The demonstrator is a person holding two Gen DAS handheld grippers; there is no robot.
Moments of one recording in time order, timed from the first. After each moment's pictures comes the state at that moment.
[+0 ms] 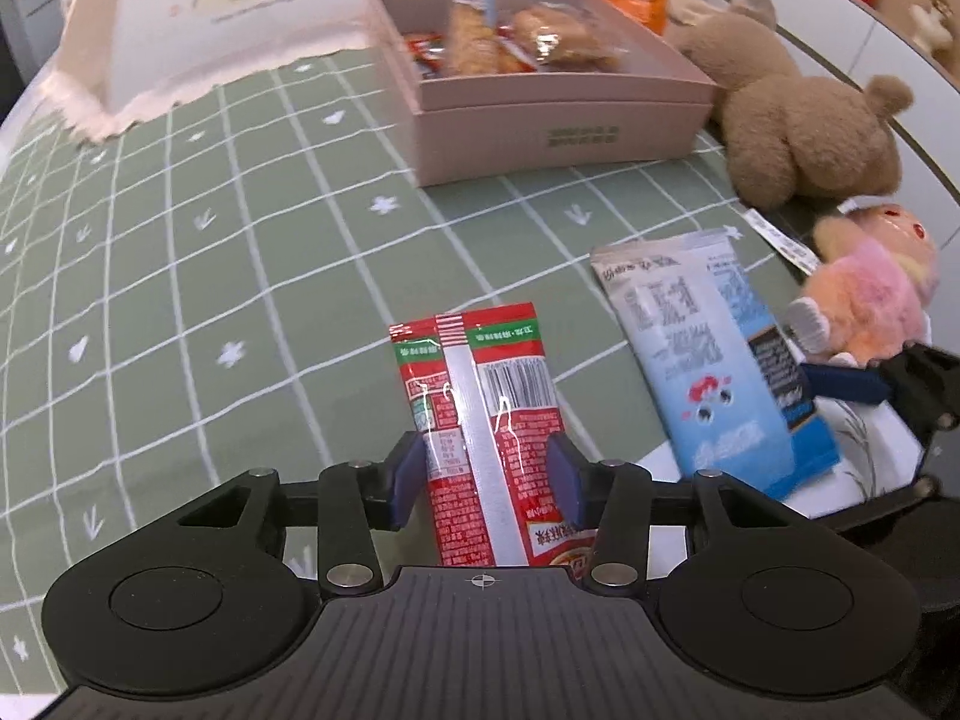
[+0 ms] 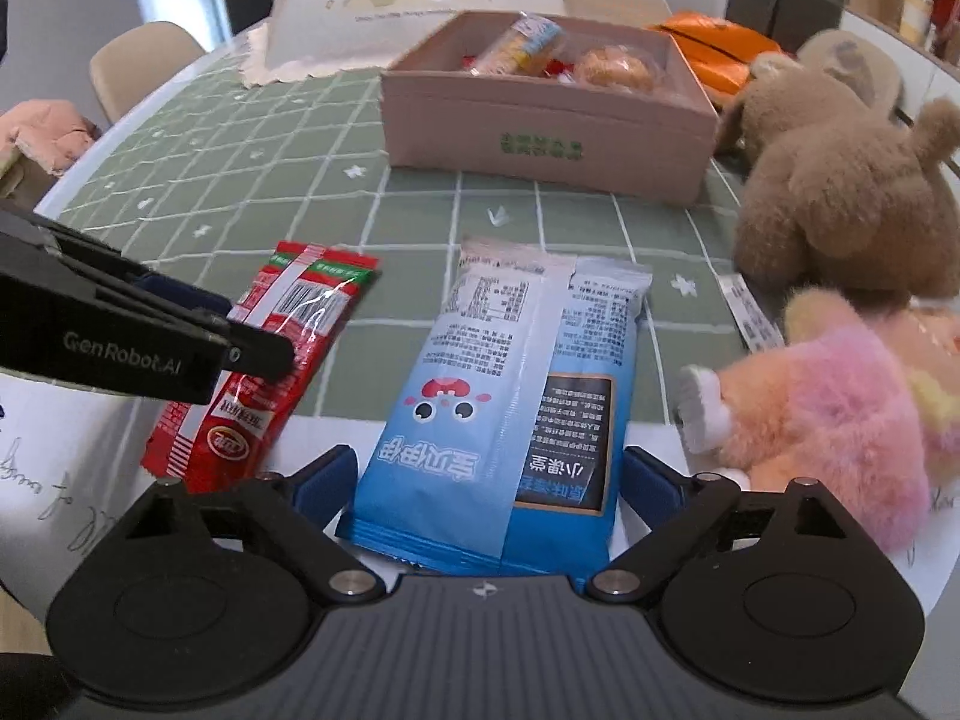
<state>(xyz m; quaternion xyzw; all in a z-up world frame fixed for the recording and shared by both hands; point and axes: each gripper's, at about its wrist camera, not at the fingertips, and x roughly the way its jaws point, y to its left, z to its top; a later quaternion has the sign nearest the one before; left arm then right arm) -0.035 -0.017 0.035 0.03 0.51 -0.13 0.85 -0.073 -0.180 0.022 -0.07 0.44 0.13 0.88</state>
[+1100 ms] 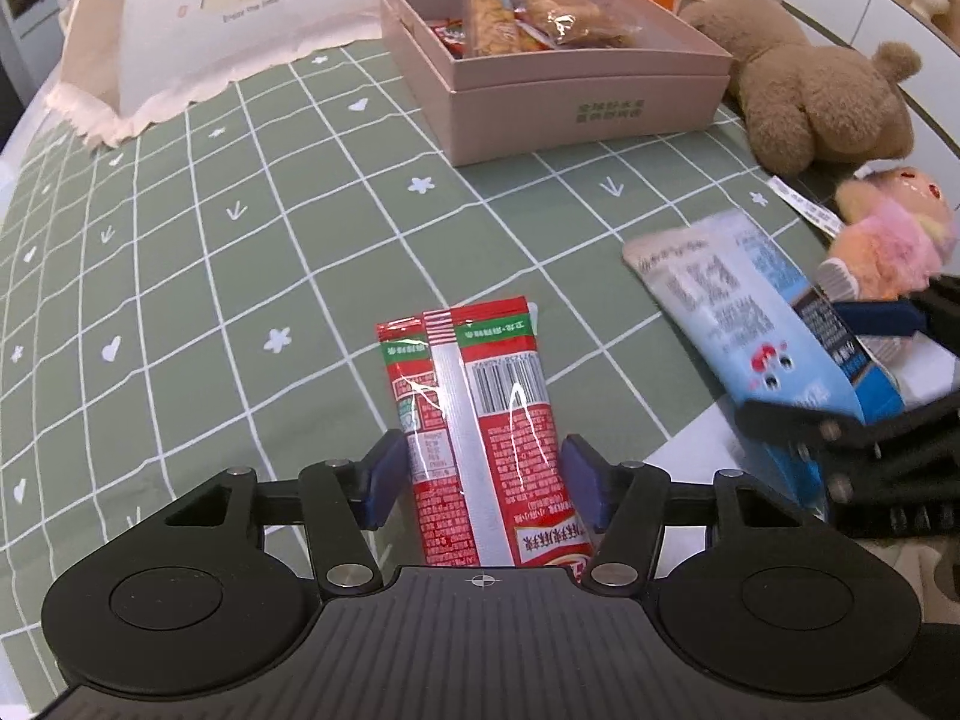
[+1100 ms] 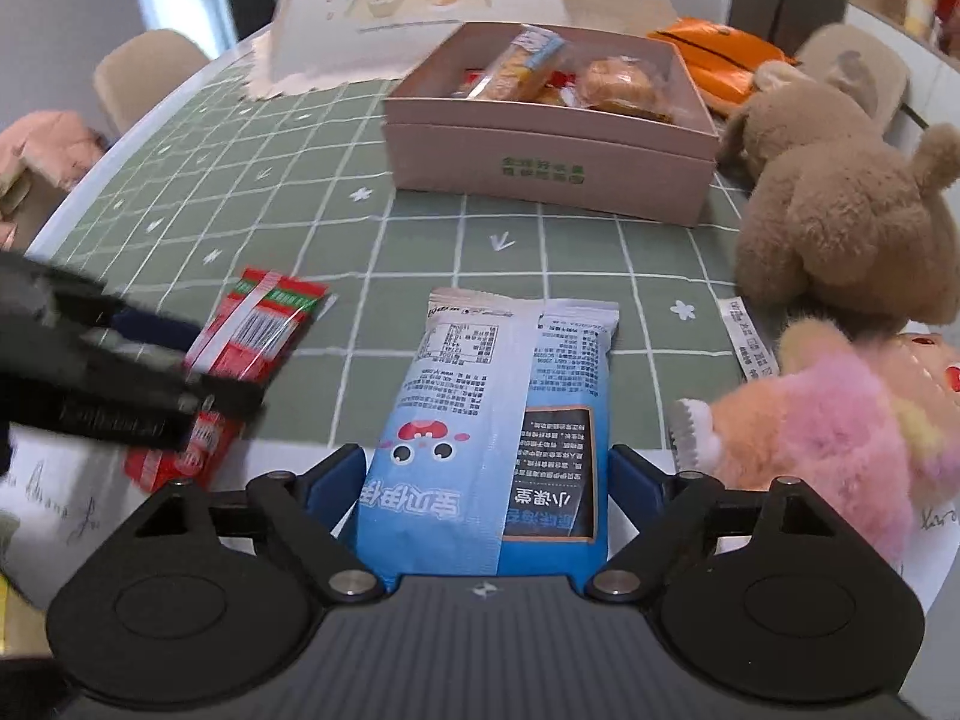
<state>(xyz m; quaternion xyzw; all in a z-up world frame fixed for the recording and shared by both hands) -0.039 -0.006 0.033 0.07 0.51 -0.12 0.85 -0.055 -0.184 0.028 -0.04 0.46 0.13 0.88</state>
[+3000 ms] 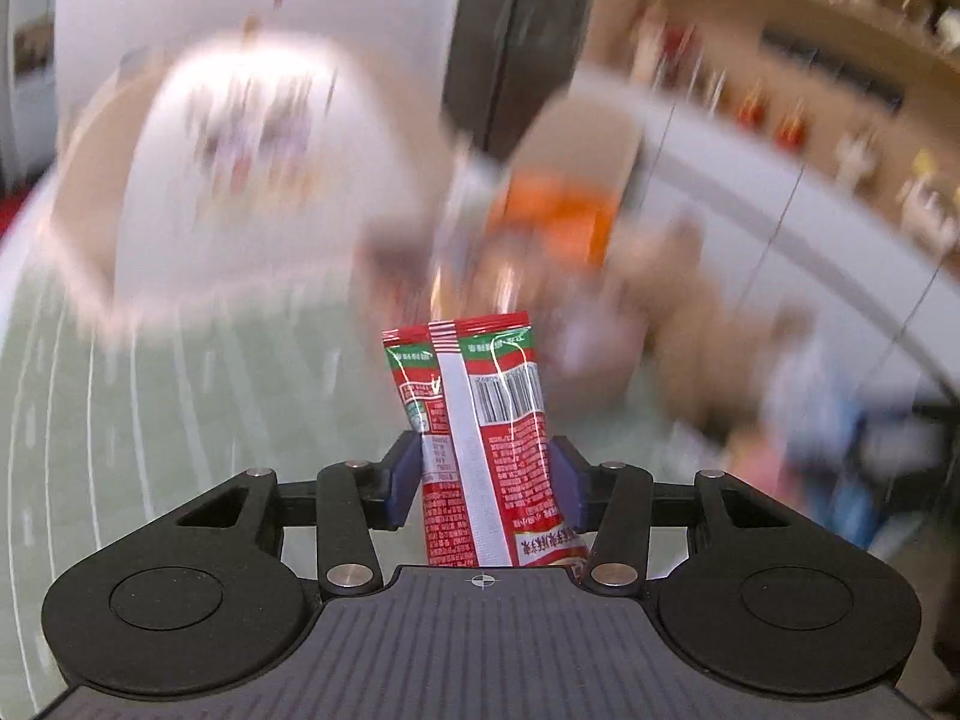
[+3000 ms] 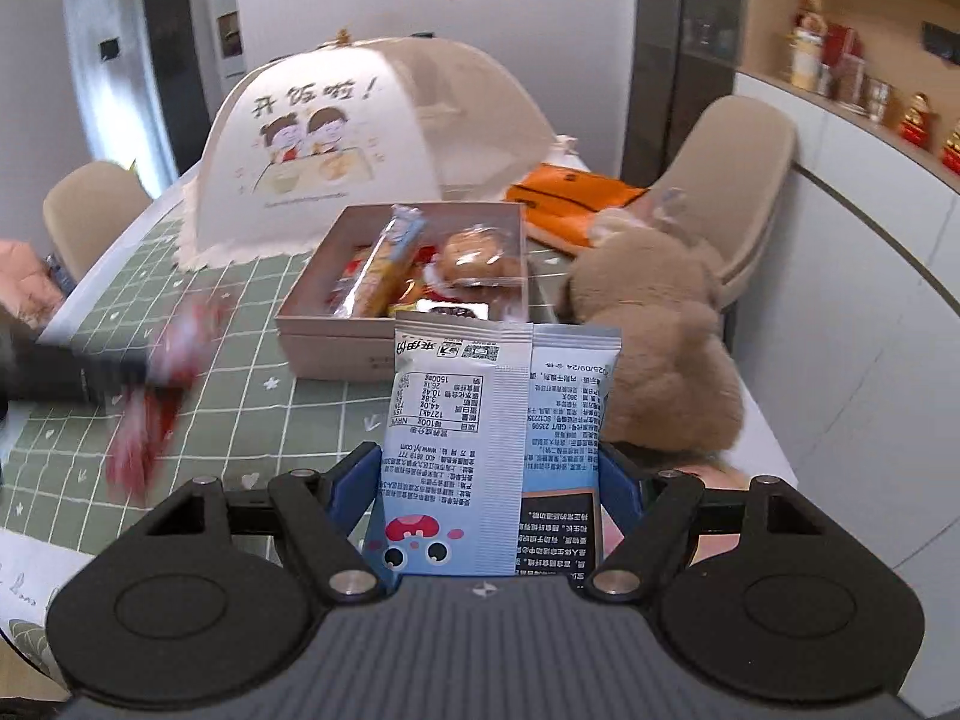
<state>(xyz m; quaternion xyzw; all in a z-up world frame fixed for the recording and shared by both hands) -0.017 -0.005 0.152 -0.01 0.33 -0.18 0.93 -0.067 -0.255 0.129 -0.01 0.36 0.06 0.93</state>
